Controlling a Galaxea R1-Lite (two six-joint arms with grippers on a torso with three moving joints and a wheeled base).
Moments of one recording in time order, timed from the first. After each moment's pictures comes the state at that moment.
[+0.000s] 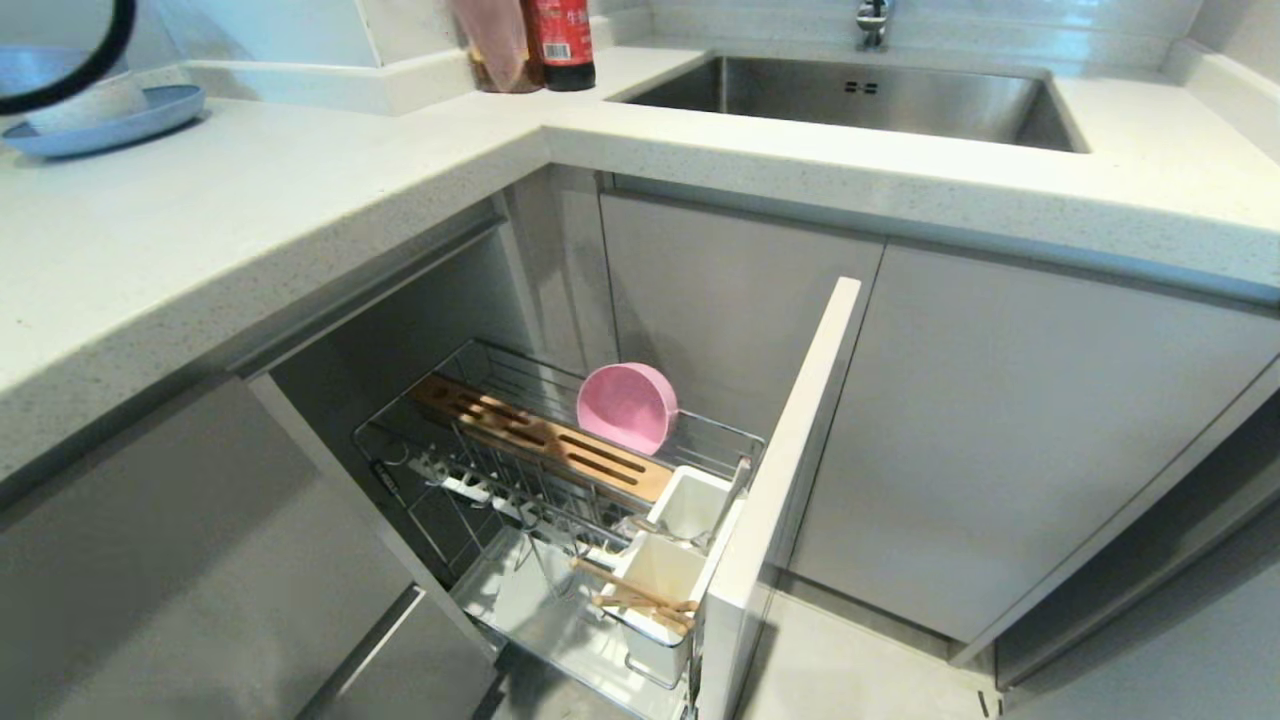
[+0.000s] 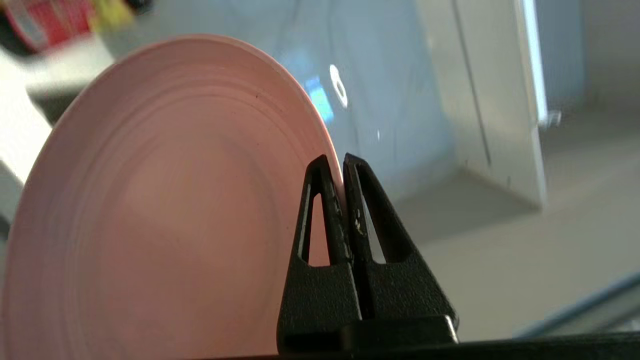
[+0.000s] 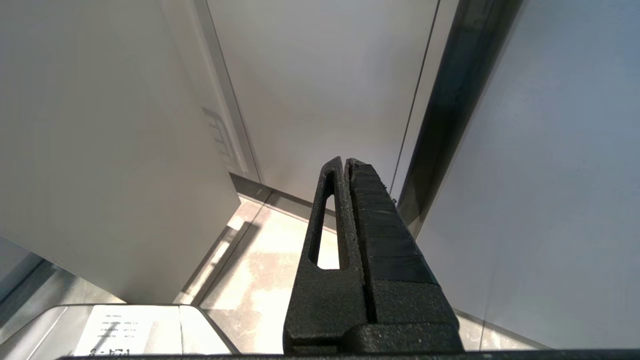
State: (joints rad) left arm -1.00 1.49 -1.77 -0.40 0.64 -0.71; right arm 0.01 0.00 0.00 0.00 0.00 0.02
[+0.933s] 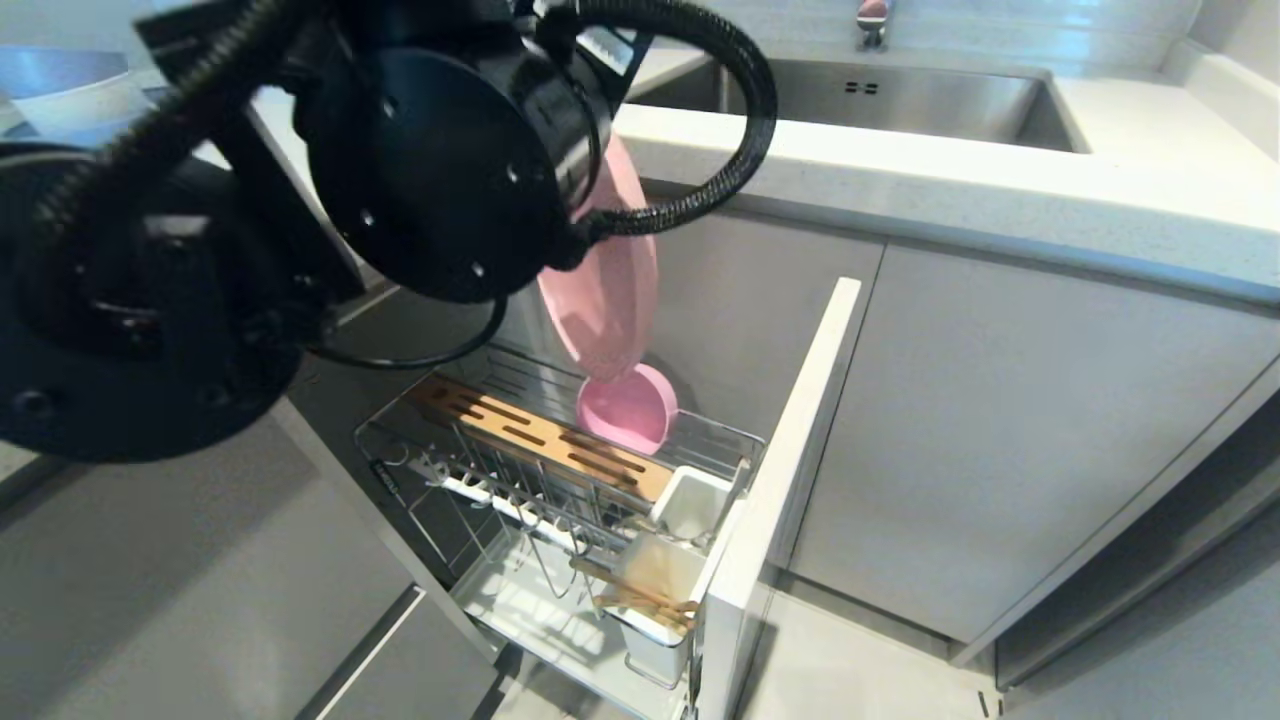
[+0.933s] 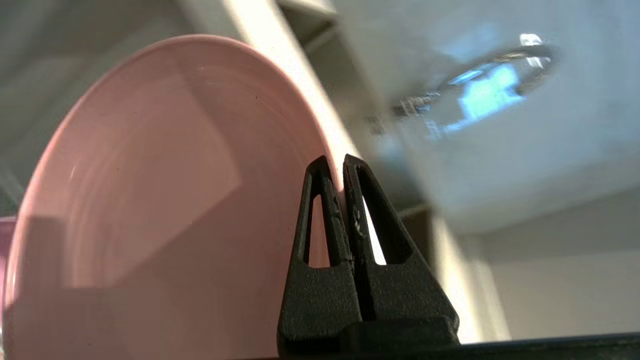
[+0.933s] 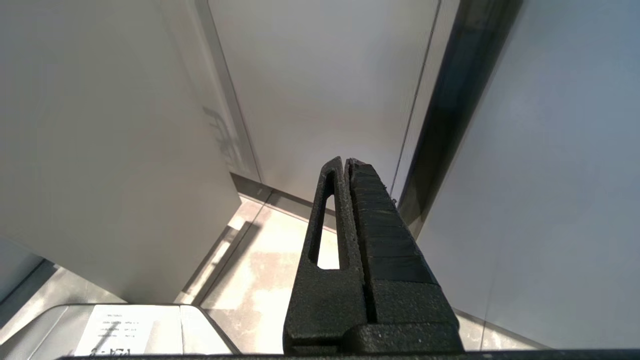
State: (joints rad) left arm -1.00 1.72 -1.52 -0.45 0.96 -0.74; right arm 0.01 0.00 0.00 0.00 0.00 0.02
